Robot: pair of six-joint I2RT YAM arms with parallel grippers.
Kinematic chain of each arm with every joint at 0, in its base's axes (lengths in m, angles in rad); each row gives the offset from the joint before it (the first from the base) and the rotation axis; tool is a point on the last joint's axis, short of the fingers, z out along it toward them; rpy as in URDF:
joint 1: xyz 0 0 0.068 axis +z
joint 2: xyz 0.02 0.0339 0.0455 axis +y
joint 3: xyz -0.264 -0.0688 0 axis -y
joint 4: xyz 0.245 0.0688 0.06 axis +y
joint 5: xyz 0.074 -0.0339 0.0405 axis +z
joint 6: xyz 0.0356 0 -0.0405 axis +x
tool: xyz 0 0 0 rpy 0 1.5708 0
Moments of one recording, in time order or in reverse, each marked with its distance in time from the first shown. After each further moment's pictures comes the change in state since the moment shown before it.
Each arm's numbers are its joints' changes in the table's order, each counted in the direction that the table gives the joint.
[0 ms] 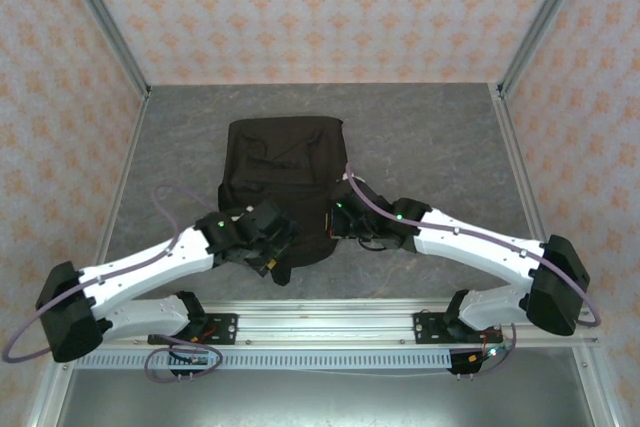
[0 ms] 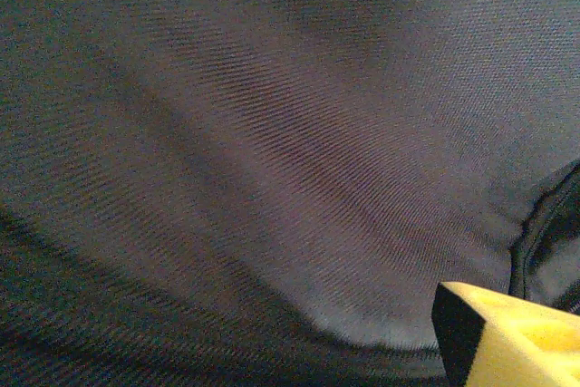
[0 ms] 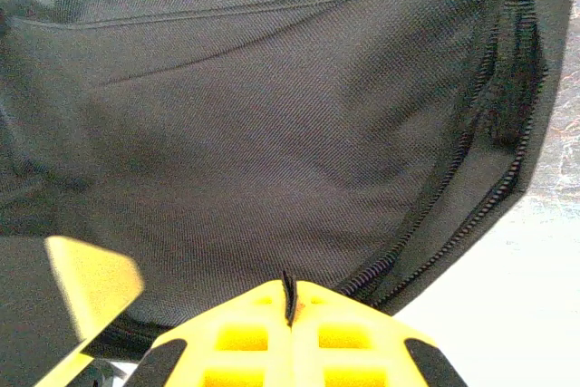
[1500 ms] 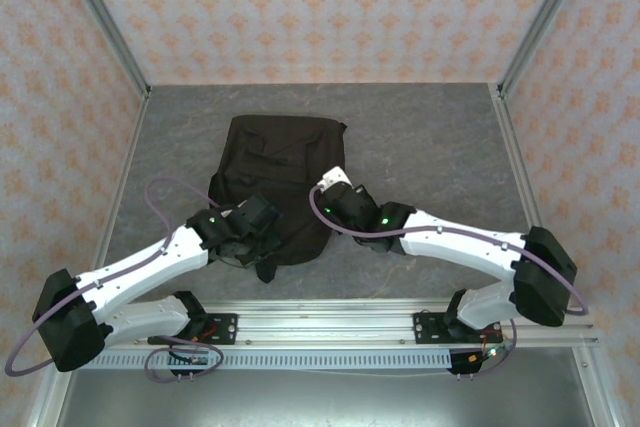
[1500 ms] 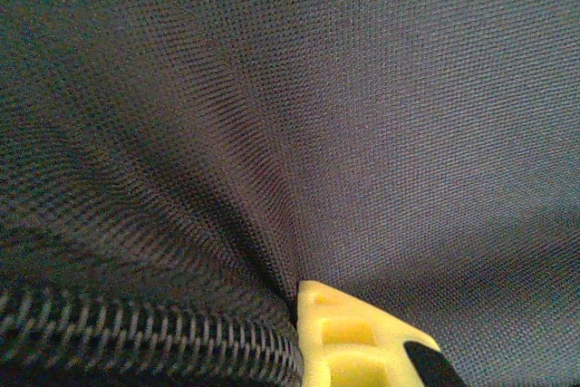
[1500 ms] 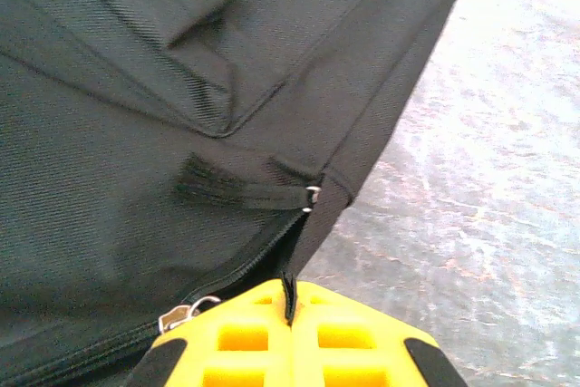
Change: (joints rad) left arm 0.116 -0.055 -0.042 0.064 -0.022 0.361; right arm 0.037 0.096 0.005 -0.113 -0.470 -0.709
